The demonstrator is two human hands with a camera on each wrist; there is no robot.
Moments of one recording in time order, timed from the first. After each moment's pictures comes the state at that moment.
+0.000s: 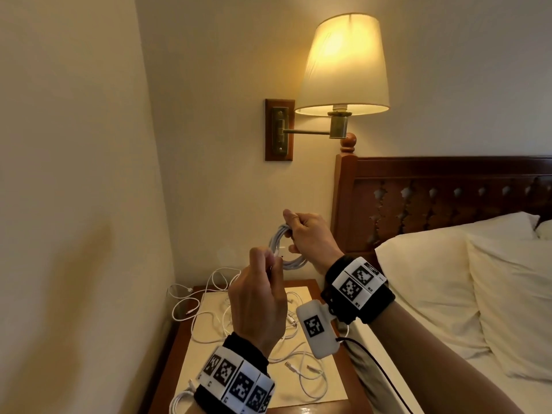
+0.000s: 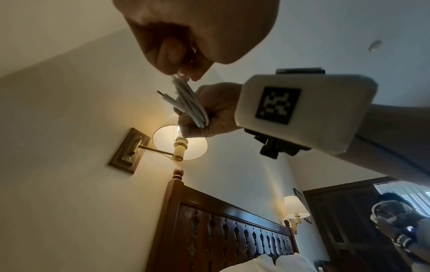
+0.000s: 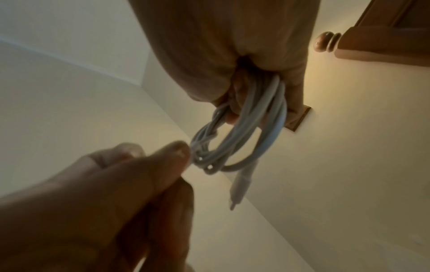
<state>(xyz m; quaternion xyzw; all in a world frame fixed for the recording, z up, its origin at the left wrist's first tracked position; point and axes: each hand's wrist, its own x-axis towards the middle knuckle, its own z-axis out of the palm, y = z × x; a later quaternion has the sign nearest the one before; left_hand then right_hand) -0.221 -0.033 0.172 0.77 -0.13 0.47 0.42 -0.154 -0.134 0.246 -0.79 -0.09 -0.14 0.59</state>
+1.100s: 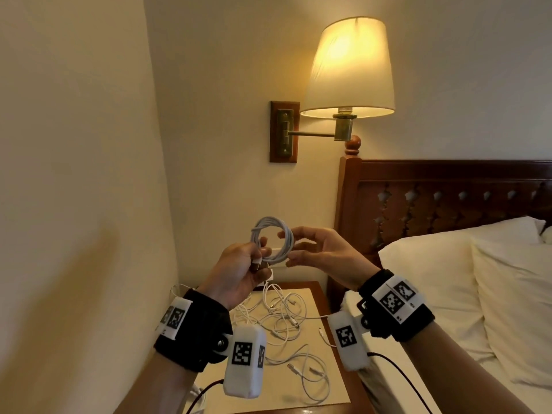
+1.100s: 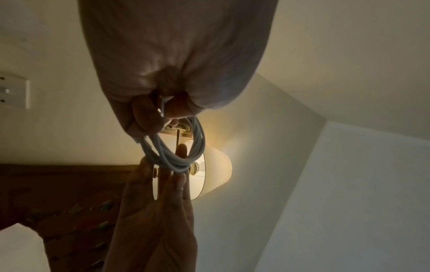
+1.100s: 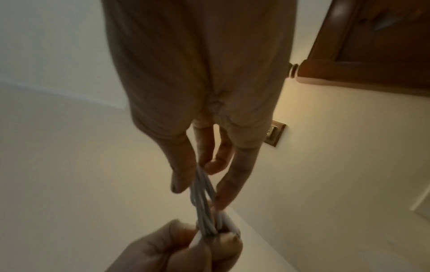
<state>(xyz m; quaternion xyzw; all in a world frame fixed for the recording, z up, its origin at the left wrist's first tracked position) -0.182 0.015 0.220 0.52 -0.03 -0.07 0.85 -0.168 -0.173 0.230 -0.73 -0.29 0.04 0.62</state>
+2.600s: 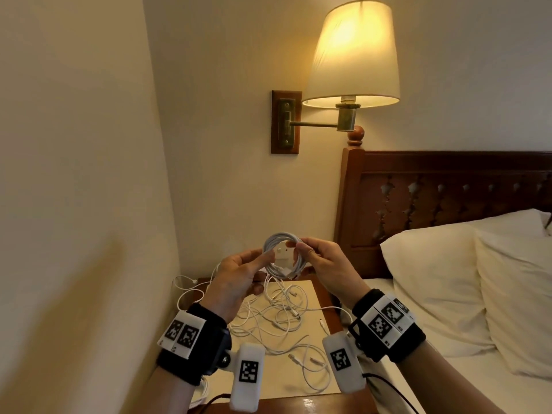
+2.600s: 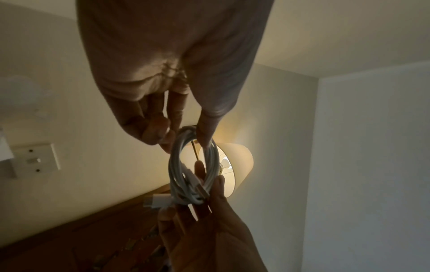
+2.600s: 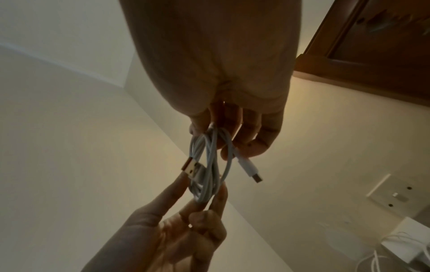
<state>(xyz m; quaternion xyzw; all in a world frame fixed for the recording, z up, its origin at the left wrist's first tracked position) -0.171 0.020 0.172 0.62 -0.02 0.00 0.78 -0.167 -0.162 0.188 -0.74 -0.21 -0.06 0.63</state>
